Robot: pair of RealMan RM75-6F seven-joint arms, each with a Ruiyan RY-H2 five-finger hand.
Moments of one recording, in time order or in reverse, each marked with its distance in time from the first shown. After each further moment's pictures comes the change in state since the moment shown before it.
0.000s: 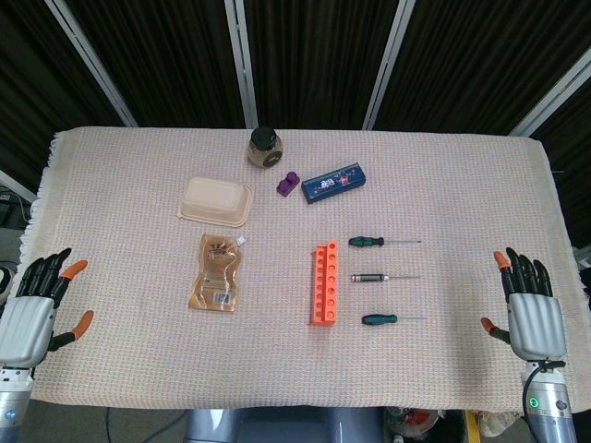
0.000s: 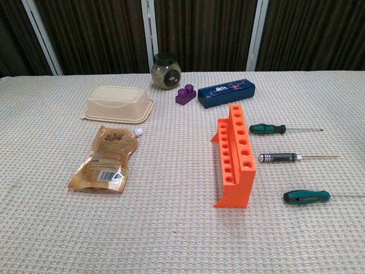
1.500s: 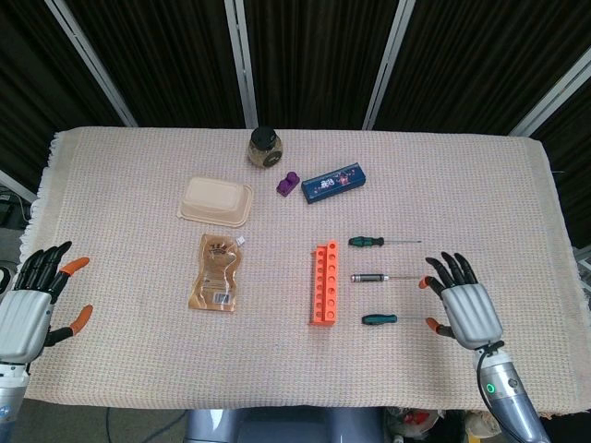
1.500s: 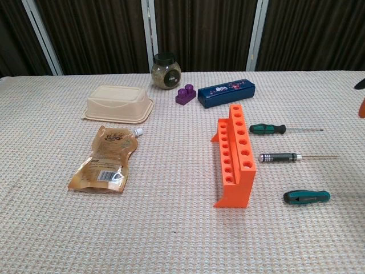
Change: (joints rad) left arm -0.021 0.043 -0.010 0.005 0.033 0.000 -0.055; right arm 0.144 -0.025 -0.025 -0.043 -0.084 -0.222 -0.021
